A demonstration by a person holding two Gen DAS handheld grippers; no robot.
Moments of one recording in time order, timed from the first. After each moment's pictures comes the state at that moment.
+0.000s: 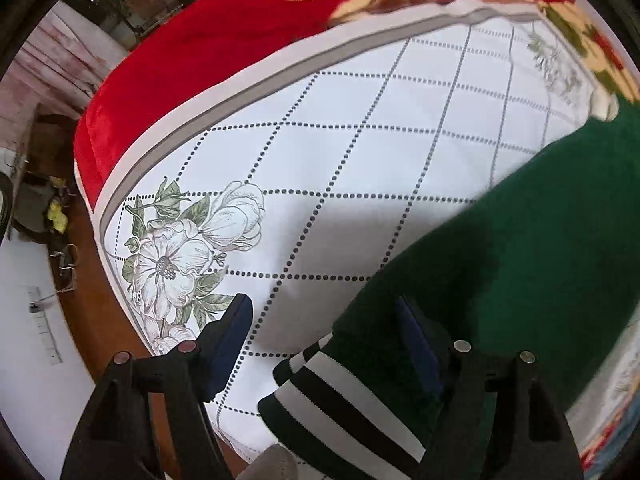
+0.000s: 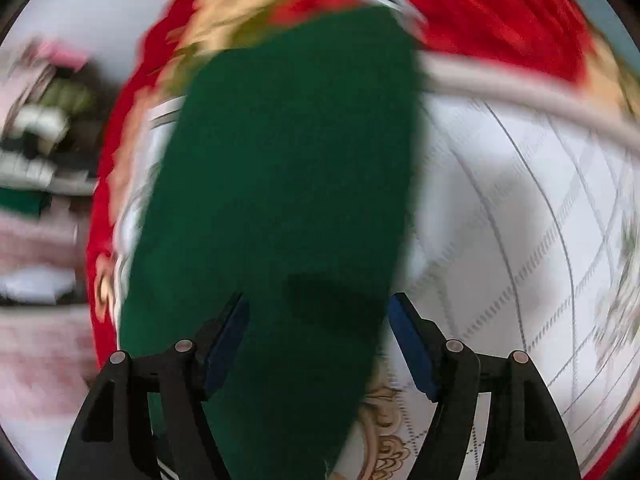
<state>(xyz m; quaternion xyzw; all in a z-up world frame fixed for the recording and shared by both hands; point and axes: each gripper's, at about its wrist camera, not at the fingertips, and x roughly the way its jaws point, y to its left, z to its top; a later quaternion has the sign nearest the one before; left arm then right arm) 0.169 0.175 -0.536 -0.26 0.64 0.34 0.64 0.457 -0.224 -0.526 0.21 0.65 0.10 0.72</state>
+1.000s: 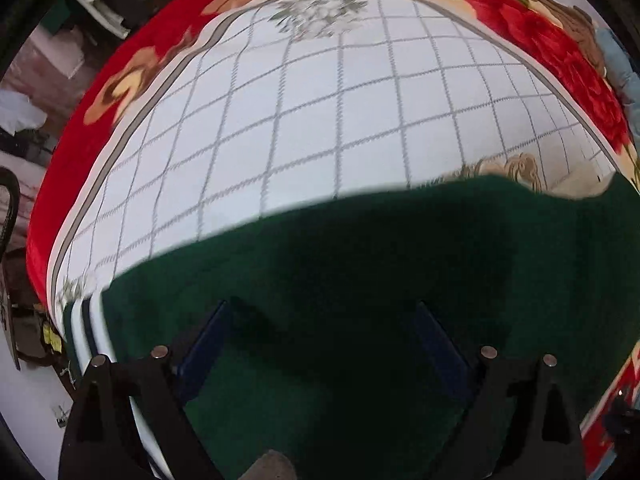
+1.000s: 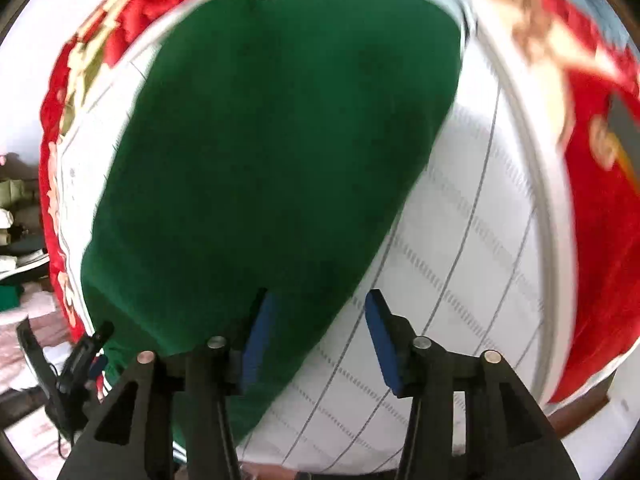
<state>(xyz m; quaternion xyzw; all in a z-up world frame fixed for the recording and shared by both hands) 0.299 0.022 -0.532 -0.11 0.65 0.20 0.73 0.224 -0.389 -0.492 0.28 0.68 -0.07 0.67</state>
